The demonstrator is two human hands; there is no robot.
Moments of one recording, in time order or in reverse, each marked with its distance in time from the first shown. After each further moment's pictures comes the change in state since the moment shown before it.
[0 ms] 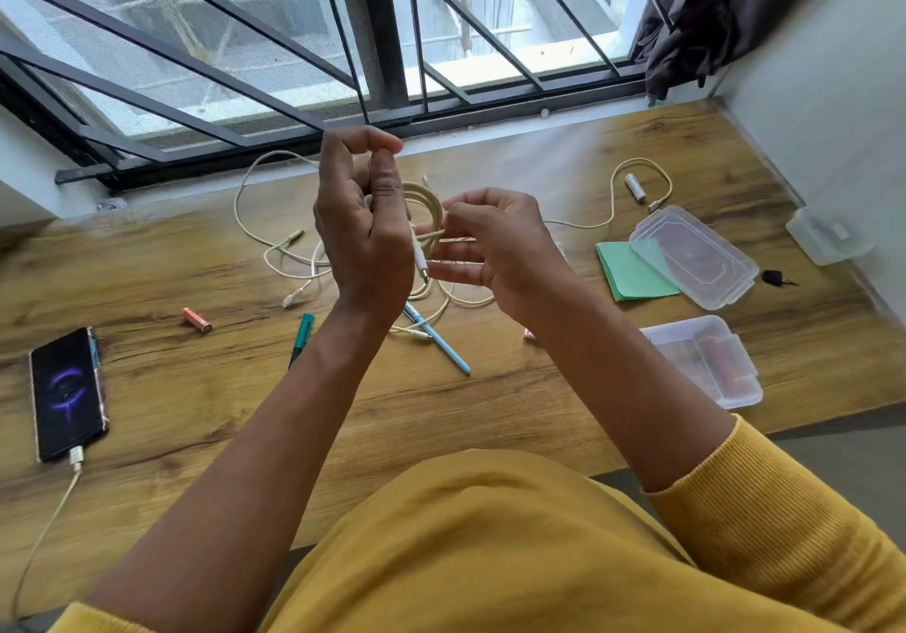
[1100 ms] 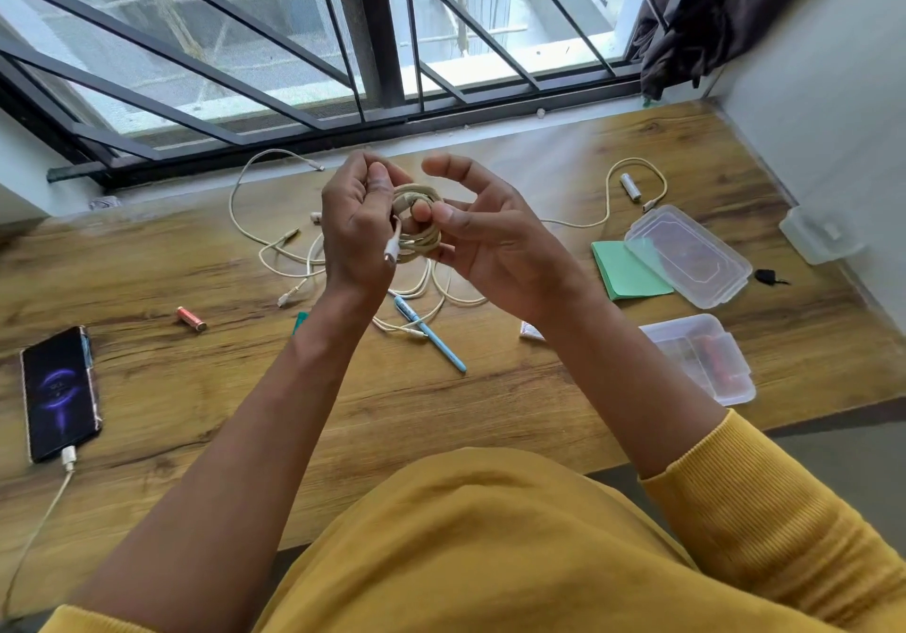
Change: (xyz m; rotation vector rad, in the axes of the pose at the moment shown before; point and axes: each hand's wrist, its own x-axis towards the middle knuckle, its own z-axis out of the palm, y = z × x) left_hand 0.008 -0.019 -0.004 -0.048 -0.154 -0.325; right_hand 0.013 0.011 -0.023 0.219 -0.530 -0.185
